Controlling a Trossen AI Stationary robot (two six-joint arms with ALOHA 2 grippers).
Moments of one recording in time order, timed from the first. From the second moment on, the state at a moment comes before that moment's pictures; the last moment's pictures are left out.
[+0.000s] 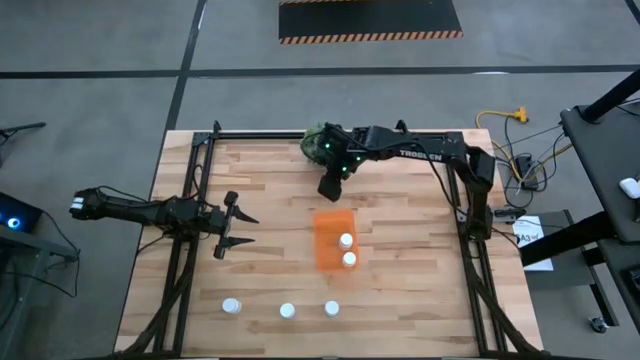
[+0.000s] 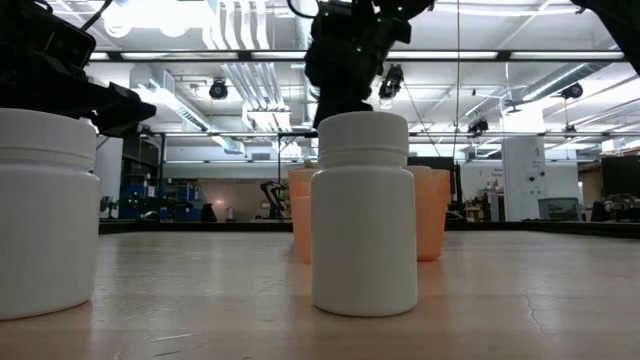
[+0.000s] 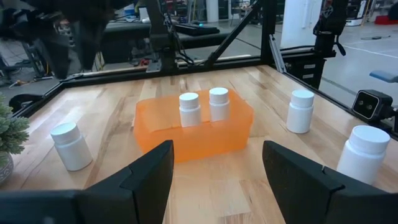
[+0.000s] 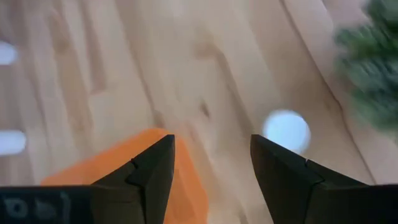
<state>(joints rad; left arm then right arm) -0.14 0.22 0.01 0.04 0.00 0.06 -0.29 1.95 1.74 -0.86 -0.24 0.17</state>
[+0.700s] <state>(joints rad) -0.14 0.22 0.01 0.04 0.00 0.06 -0.27 1.99 1.91 -1.02 -0.10 0.38</state>
